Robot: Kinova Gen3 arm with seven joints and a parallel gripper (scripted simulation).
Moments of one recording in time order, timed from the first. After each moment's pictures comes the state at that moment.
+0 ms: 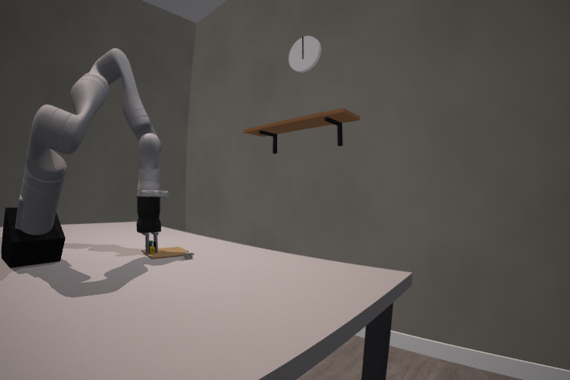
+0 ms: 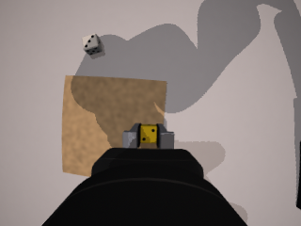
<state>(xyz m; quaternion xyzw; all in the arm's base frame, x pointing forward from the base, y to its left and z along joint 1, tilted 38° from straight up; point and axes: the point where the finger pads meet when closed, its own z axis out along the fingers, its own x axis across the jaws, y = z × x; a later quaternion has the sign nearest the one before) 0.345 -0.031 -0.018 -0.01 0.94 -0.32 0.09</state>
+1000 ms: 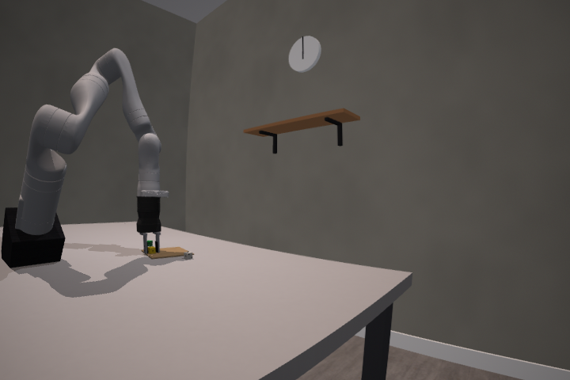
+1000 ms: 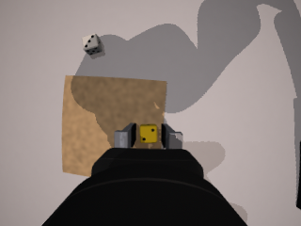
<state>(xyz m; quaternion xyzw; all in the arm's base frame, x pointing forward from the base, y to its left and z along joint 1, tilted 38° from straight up) 0.345 -0.031 -0.018 -0.01 0.94 -0.32 0.09</state>
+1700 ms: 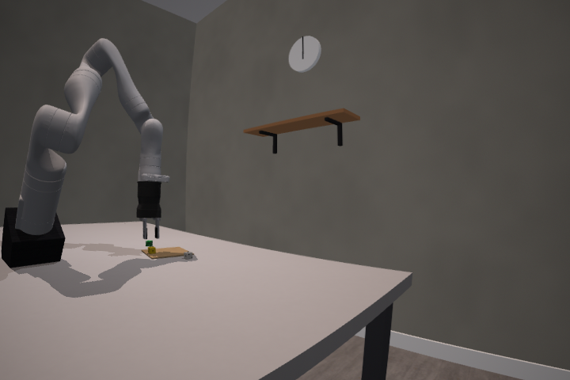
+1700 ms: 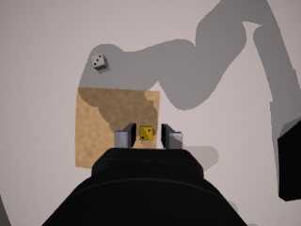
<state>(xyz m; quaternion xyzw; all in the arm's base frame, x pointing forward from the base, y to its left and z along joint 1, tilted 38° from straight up) 0.334 -0.009 0.024 0.00 0.94 -0.32 0.08</state>
